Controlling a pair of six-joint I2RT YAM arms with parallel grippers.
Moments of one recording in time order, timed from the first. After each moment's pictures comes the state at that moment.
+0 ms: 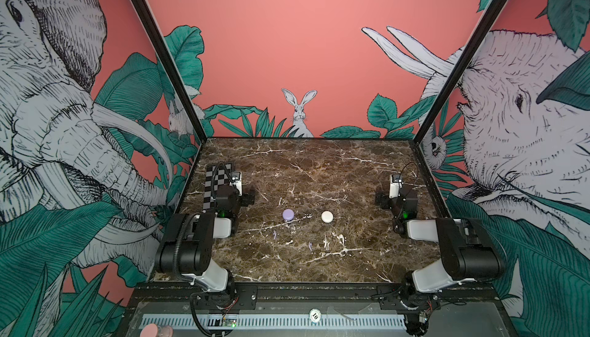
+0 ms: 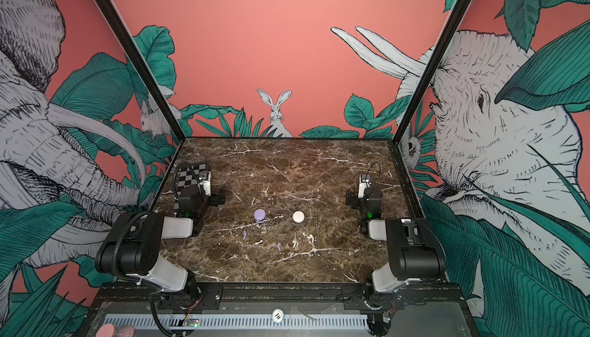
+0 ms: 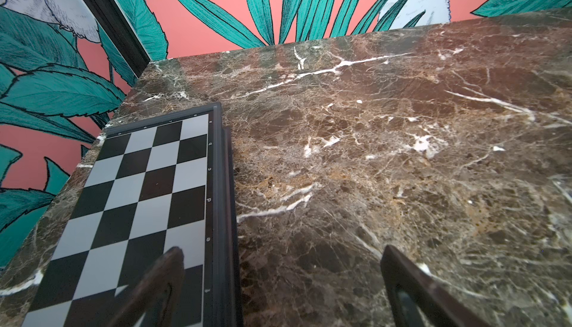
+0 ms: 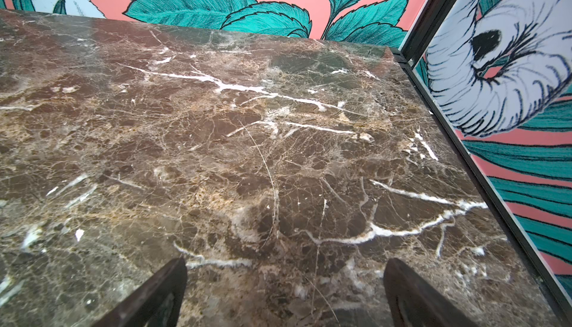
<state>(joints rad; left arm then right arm) -0.03 1.56 0.41 0.78 0.00 0.13 0.02 1.52 0.39 0.70 0.07 -0.08</state>
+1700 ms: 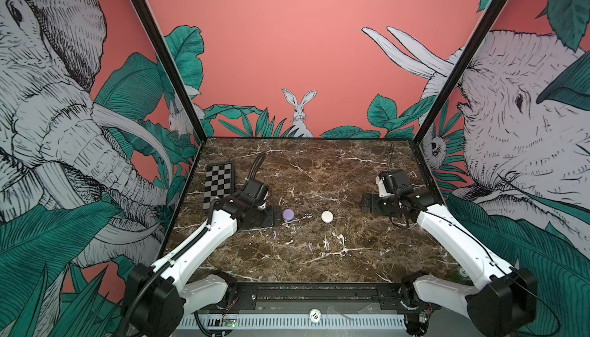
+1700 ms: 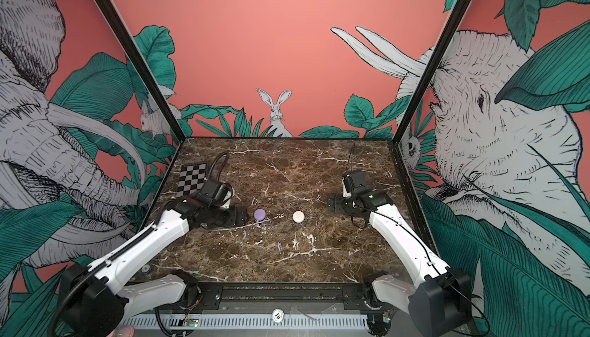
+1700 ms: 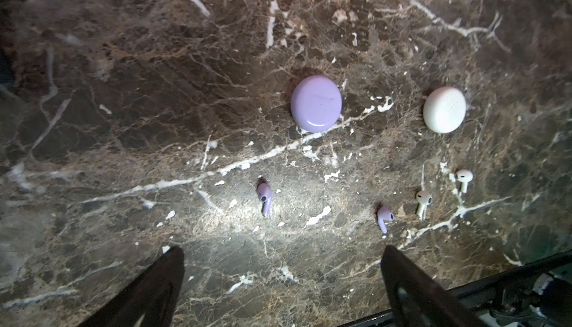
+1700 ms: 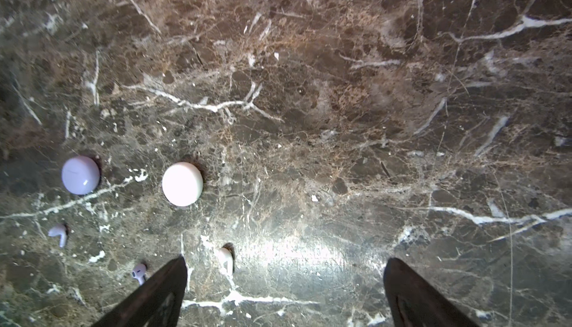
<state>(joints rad) -0.54 1.20 0.90 -0.86 0.09 -0.50 0.37 1.17 0.96 -0.85 -0.02 0.38</state>
